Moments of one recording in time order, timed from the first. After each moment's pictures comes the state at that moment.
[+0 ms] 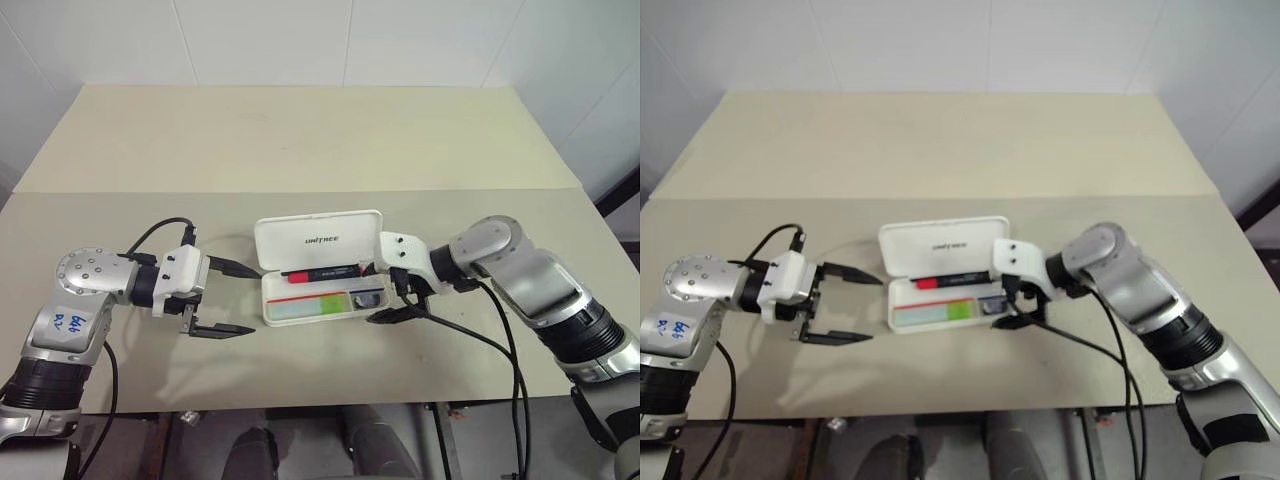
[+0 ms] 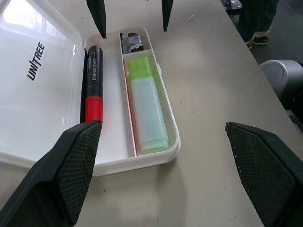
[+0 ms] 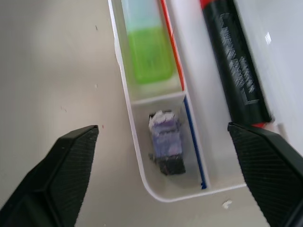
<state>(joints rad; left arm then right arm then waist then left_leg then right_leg) -0.37 0.84 0.02 -0.03 -0.37 0.09 -1.38 -0.76 -0.77 0.39 -0.17 0.22 0.62 1.28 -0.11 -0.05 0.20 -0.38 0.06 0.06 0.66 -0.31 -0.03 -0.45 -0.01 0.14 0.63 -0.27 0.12</state>
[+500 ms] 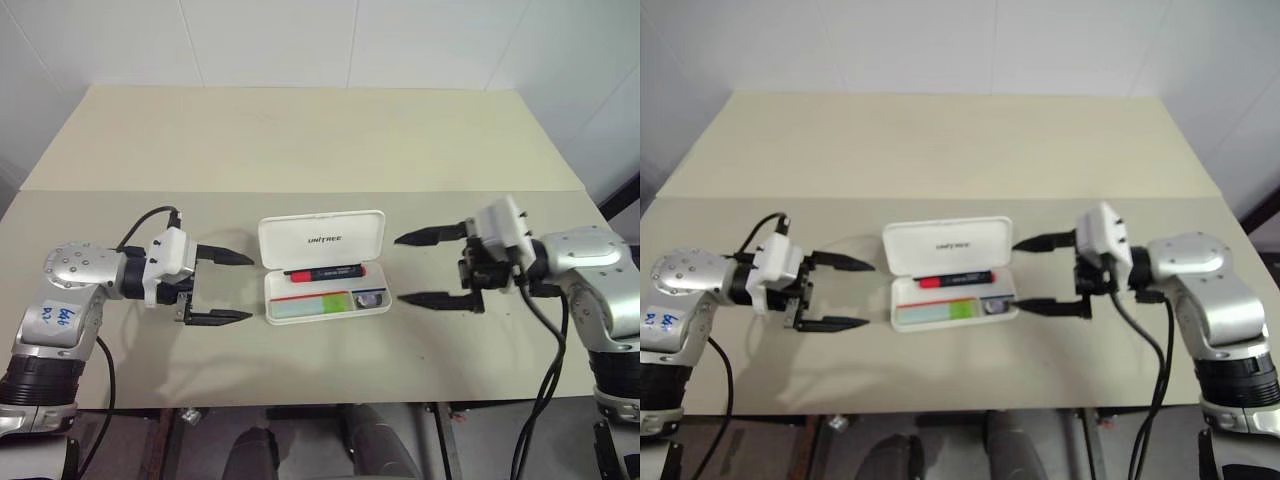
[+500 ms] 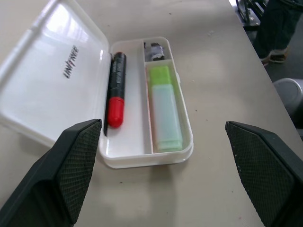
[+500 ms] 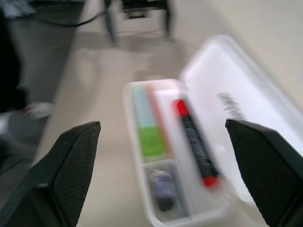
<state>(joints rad) -0.41 0.84 0.08 0.01 -0.44 0.17 -1.35 -0.45 -0.78 -0.12 -0.18 0.54 0.38 1.32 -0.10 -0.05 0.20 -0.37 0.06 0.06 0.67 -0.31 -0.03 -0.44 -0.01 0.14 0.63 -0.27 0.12</state>
